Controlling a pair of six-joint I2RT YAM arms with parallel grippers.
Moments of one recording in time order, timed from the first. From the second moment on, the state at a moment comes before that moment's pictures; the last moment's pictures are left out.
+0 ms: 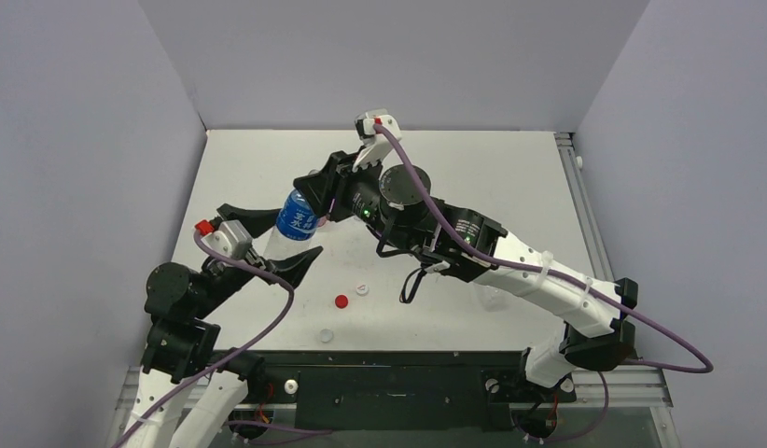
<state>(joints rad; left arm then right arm) -0.32 0.47 0.80 -0.10 0.53 -0.09 1.22 1.55 1.86 -0.32 0.38 0.49</state>
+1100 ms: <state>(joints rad) -0.32 0.52 0.86 -0.47 0.42 -0.02 0.78 1.72 1.29 0.20 0.69 0.02</state>
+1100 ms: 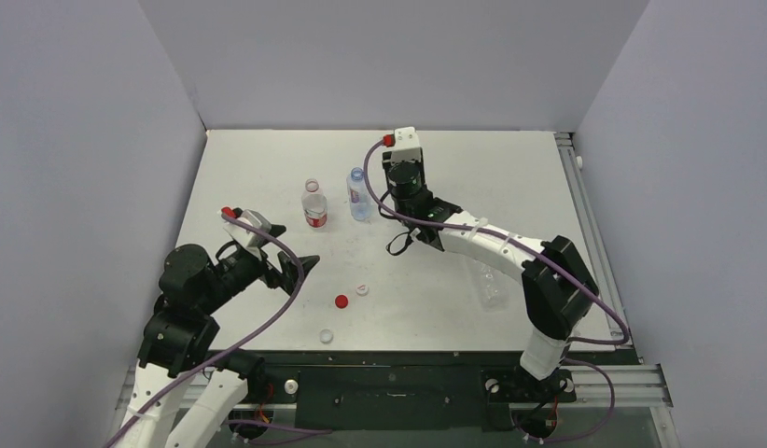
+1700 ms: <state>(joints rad) -0.32 0.55 0.87 -0.48 0.40 -0.04 0.72 1.86 1.30 0.32 0.67 0.12</state>
